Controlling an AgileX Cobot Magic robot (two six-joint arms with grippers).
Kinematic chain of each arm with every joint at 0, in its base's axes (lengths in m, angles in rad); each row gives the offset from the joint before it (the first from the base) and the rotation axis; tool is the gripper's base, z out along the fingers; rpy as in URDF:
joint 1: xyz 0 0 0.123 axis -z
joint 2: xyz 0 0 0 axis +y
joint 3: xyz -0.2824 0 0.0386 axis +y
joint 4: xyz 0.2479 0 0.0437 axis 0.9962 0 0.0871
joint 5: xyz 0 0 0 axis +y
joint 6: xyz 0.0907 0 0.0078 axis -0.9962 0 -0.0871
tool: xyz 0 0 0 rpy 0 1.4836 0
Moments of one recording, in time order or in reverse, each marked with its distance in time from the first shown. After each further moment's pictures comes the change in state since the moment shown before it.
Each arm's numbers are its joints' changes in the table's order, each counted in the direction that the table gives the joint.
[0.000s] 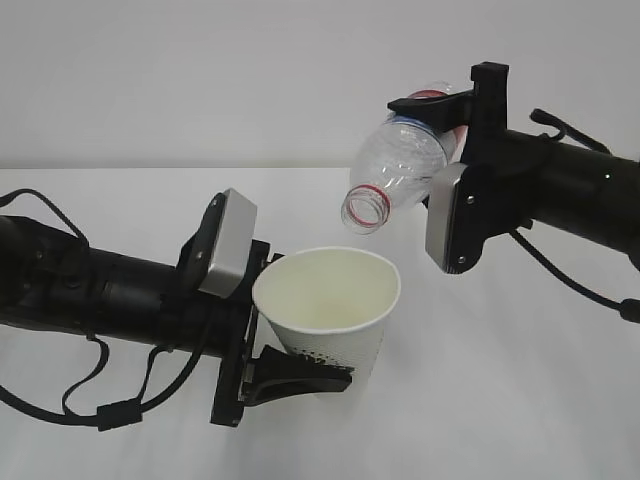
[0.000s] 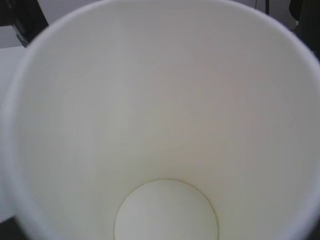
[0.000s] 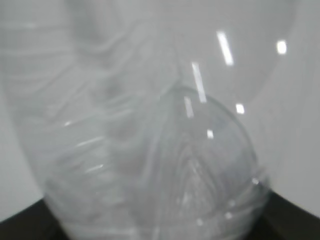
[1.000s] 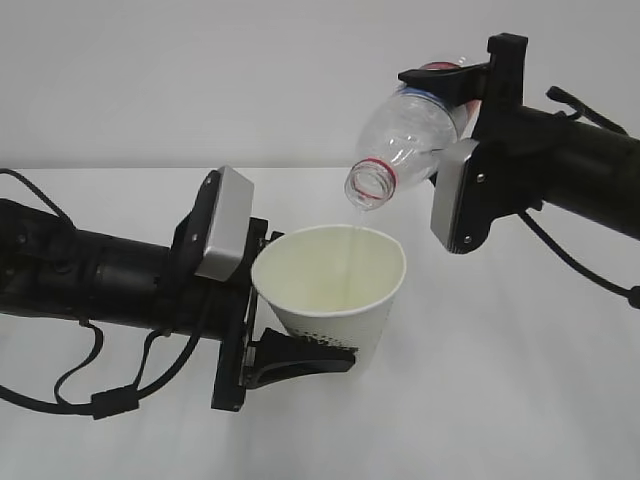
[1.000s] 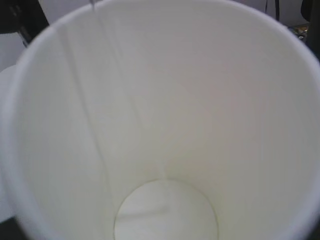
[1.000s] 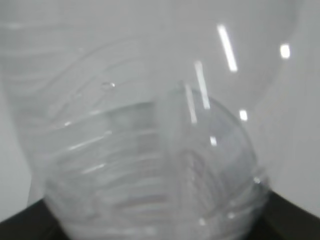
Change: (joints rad) left arm 0.014 -0.070 0.002 -0.016 0.037 0.000; right arm 0.000 -0.051 0.000 0.049 -0.004 0.021
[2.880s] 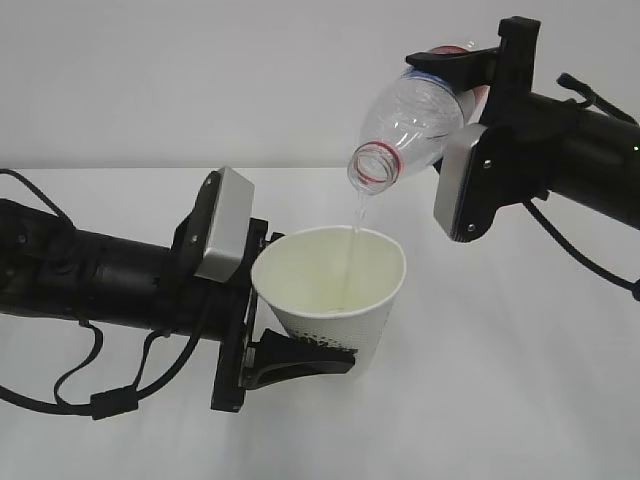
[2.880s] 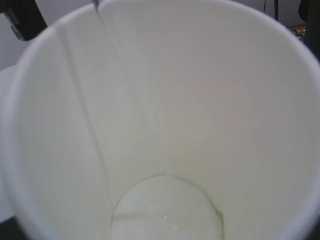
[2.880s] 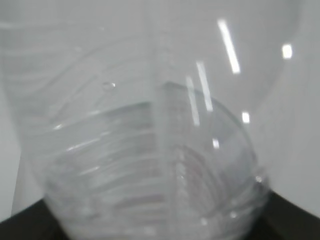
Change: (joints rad) left arm 0.000 0.000 0.000 0.005 -0.005 0.000; right arm 0.000 -0.027 0.000 0.022 0.000 0.002
